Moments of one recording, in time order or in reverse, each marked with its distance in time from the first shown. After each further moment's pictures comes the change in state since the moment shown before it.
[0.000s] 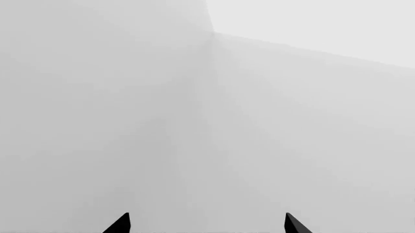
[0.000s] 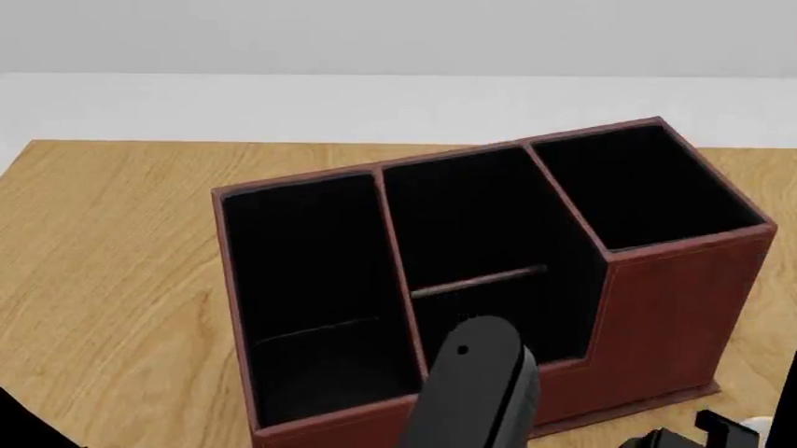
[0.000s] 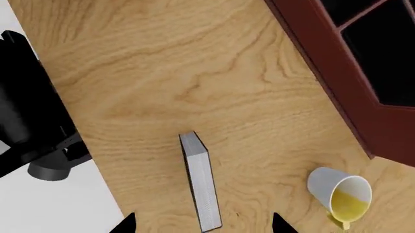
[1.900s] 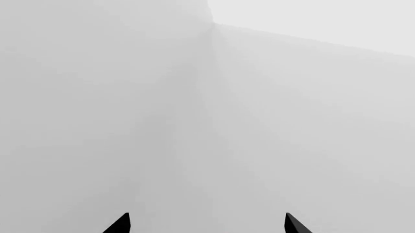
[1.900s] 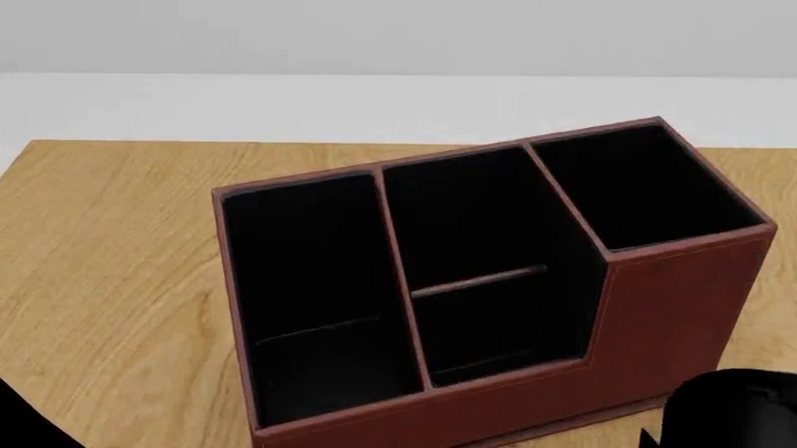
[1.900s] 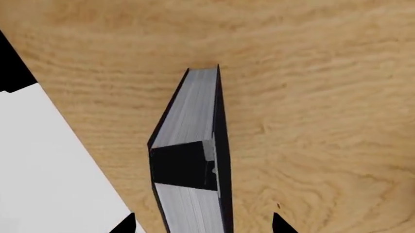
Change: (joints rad) left arm -0.005 -0.002 0.011 -0.037 -0.001 -0.001 -0.004; right arm -0.534 -0.019 -0.267 -0.098 -1.279 -0.114 -0.923
